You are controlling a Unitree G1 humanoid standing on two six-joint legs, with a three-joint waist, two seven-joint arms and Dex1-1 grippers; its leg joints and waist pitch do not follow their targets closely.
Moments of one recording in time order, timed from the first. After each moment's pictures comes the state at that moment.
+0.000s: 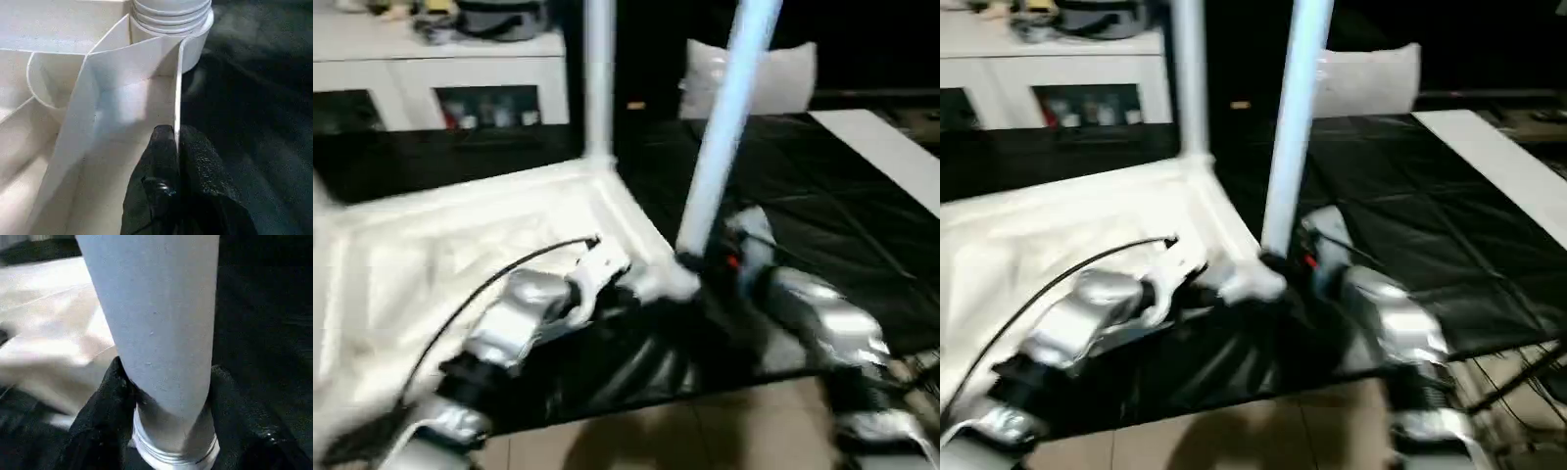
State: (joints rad) left arm -0.50 0.21 -0.29 0.31 0.05 0.55 -0.80; right arm -0.47 -0.20 -0.02 0.37 0.20 0.47 0.61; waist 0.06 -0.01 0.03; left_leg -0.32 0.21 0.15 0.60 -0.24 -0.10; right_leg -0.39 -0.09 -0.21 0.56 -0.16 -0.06
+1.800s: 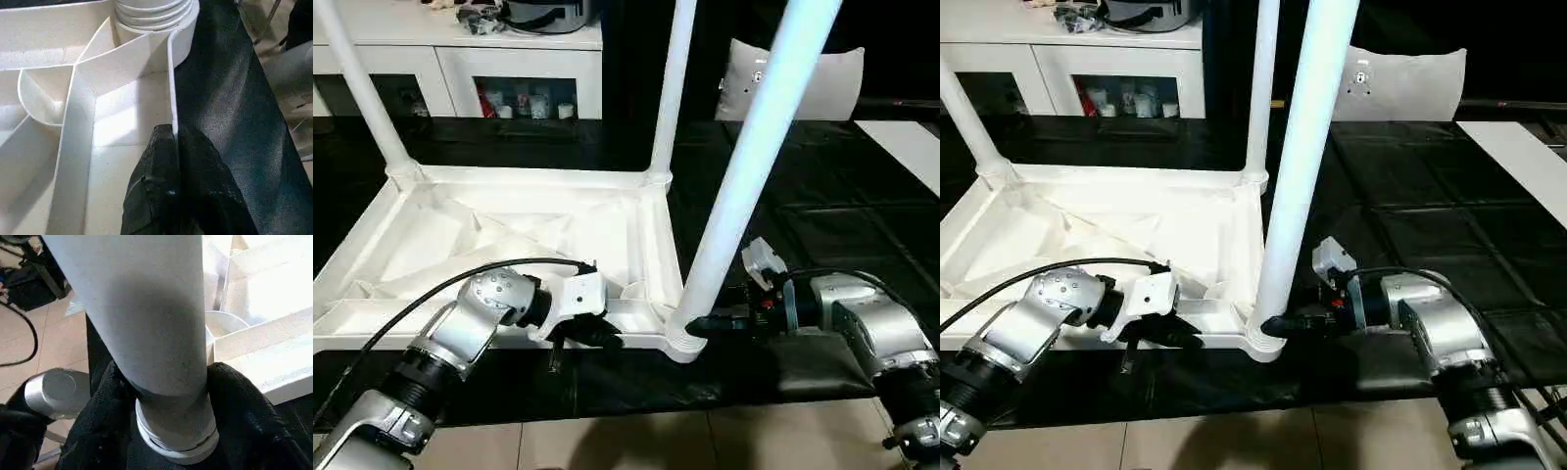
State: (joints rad) left arm -0.48 0.50 -0.43 0.31 0.00 0.12 -1.29; right arm -0.41 -0.51 0.17 0.33 0.28 0.34 1.40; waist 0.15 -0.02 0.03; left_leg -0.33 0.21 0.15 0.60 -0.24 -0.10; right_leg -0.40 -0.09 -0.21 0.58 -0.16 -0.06
